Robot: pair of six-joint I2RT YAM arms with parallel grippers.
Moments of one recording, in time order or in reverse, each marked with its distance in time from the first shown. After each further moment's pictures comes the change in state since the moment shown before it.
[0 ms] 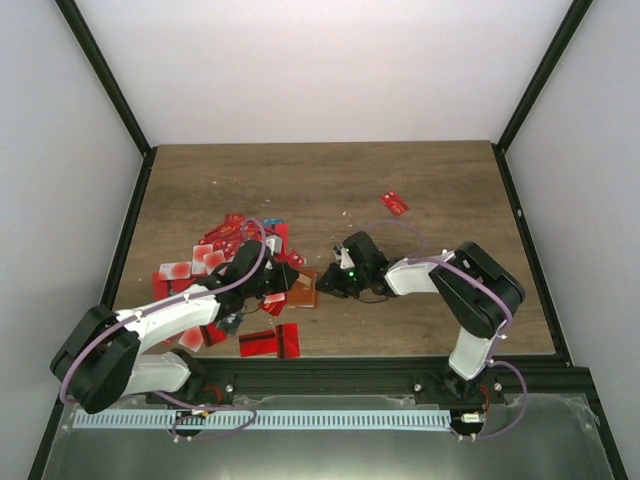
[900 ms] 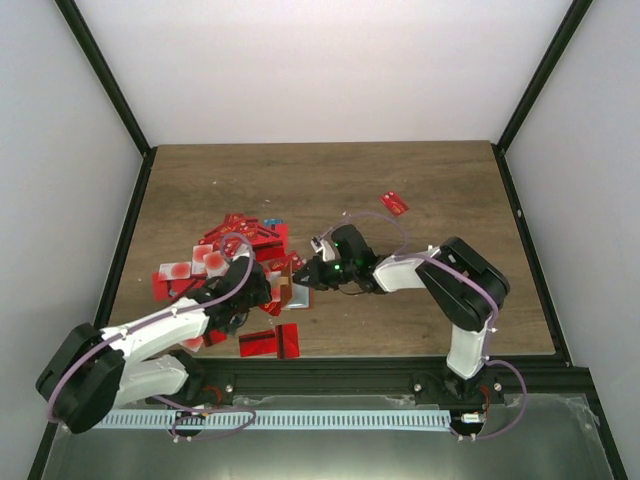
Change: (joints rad) left arm 0.001 -0.141 -0.100 -0.212 -0.312 -0.035; right arm 0.042 0.085 0.084 0.215 -0.165 0.021
